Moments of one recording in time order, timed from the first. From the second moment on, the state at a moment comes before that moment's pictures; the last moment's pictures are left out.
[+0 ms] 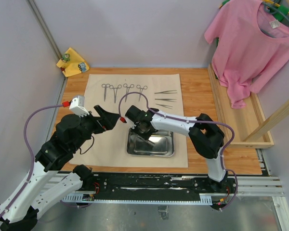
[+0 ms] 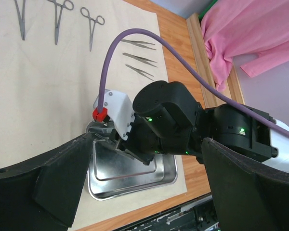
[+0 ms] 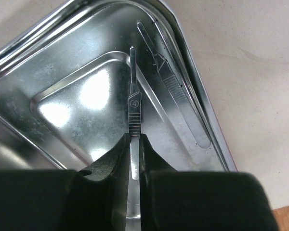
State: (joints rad) left arm -0.65 0.59 0.91 -0.59 -0.25 -0.75; right arm 0.99 2.00 1.47 -0.75 0.04 -0.07
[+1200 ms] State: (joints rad) left arm -0.65 0.60 0.93 -0.59 -0.25 -0.73; right arm 0.78 2.05 1.93 -0.93 -0.01 -0.28
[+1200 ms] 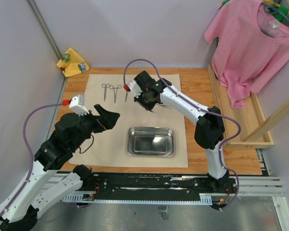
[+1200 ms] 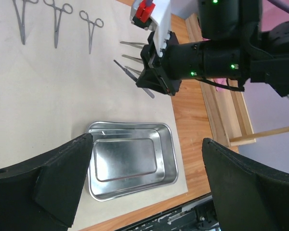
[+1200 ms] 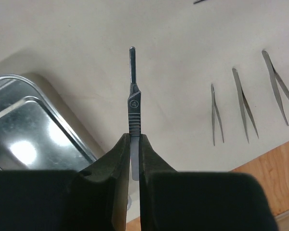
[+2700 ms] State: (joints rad) left arm -0.65 0.70 1.04 -0.63 -0.28 -0.63; right arm 0.51 2.17 1.73 -0.83 -0.21 -0.91
